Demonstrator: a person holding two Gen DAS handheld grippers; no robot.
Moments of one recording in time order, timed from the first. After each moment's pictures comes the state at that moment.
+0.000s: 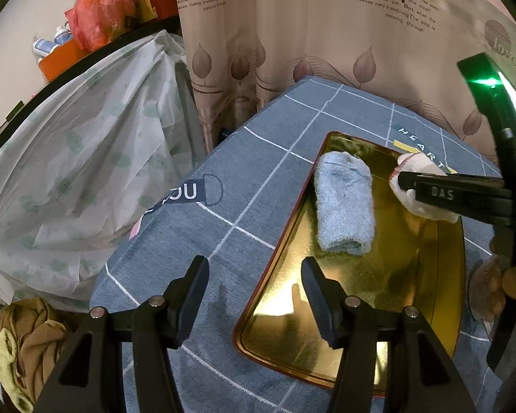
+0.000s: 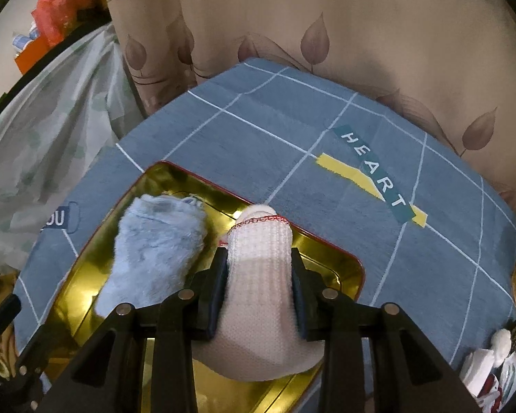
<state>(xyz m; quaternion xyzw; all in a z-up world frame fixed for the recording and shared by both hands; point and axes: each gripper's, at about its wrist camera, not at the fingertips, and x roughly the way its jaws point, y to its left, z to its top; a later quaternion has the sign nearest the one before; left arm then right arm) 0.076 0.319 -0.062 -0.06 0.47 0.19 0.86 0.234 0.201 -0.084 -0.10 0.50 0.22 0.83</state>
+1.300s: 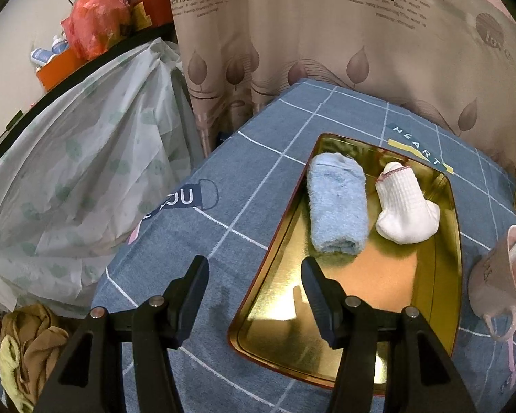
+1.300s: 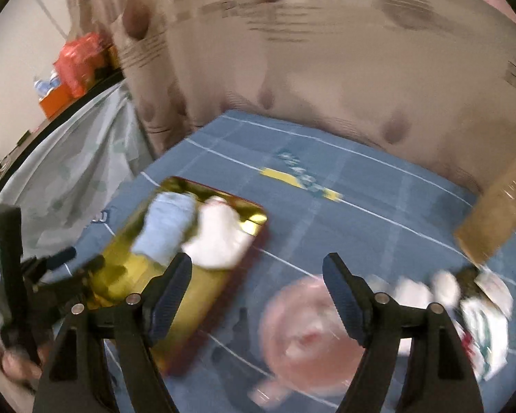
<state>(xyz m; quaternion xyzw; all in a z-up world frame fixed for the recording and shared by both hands) 0.076 0.312 -0.060 -0.05 0.46 0.19 0.87 0.144 0.067 0.002 -0.03 0.43 0.21 0.88</state>
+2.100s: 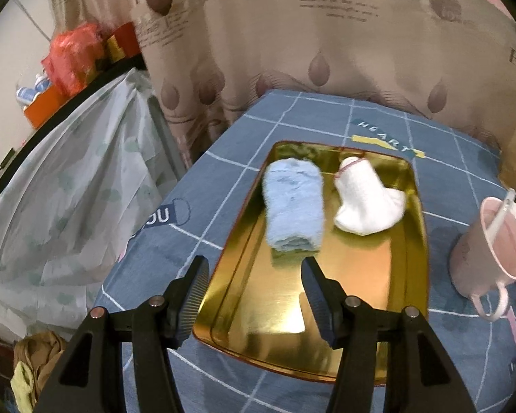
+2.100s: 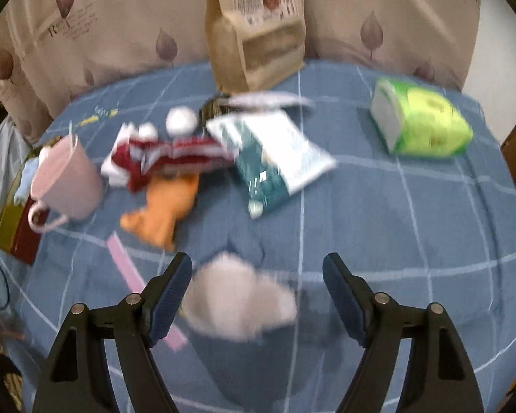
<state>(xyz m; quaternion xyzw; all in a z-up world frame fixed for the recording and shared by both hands) 0.073 0.267 -0.049 0.01 0.44 0.16 0.88 0.025 -0.196 -0.064 0.05 0.51 0.00 0.86</state>
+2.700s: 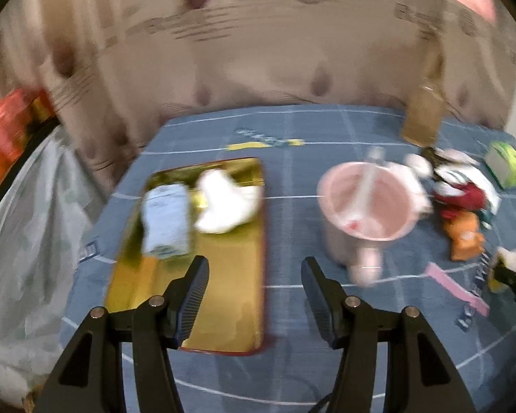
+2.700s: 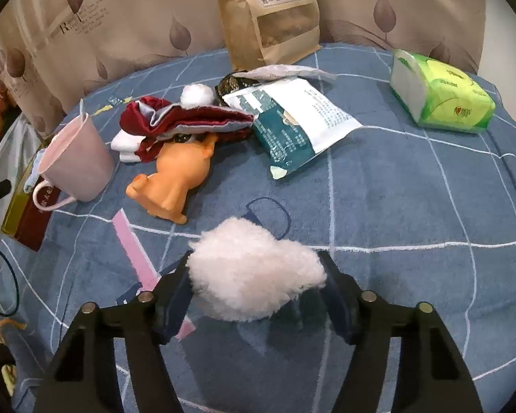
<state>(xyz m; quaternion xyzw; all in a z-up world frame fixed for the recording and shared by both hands) 0.053 0.145 -0.029 0.08 0.44 0.01 0.90 0.014 -0.191 -0.095 0.07 0.50 0.03 0.86</state>
